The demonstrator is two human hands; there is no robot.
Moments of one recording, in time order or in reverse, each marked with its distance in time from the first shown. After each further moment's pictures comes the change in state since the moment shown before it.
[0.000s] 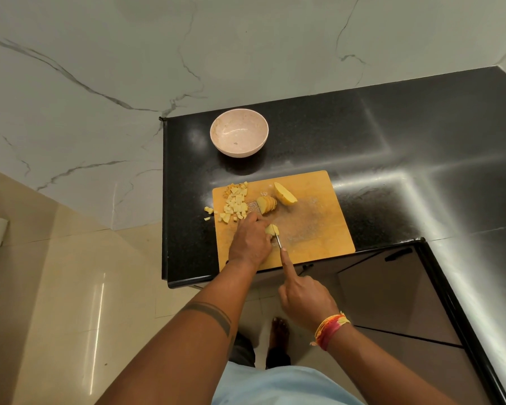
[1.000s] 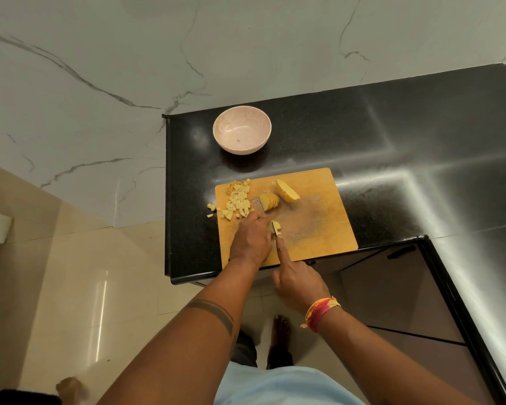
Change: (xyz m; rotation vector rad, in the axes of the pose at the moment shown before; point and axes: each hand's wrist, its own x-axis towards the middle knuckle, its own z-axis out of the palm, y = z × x) left_hand -0.008 0.005 -0.007 -0.036 0.039 -0.021; right_hand 0.023 -0.015 -0.001 0.033 0.024 0.000
